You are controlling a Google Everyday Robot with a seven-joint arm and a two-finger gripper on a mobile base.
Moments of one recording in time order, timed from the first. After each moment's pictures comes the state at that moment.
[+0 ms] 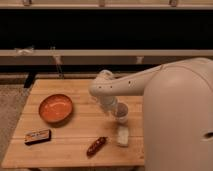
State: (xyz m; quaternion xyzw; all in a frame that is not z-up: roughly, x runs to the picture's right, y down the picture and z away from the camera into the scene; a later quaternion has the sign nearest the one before) arm 0.034 0.137 0.805 -0.15 0.29 0.67 0.67
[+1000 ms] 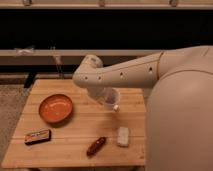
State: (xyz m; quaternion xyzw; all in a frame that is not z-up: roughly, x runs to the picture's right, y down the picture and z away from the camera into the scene) arm -0.037 0.044 0.748 -0.13 0.19 0.61 0.76
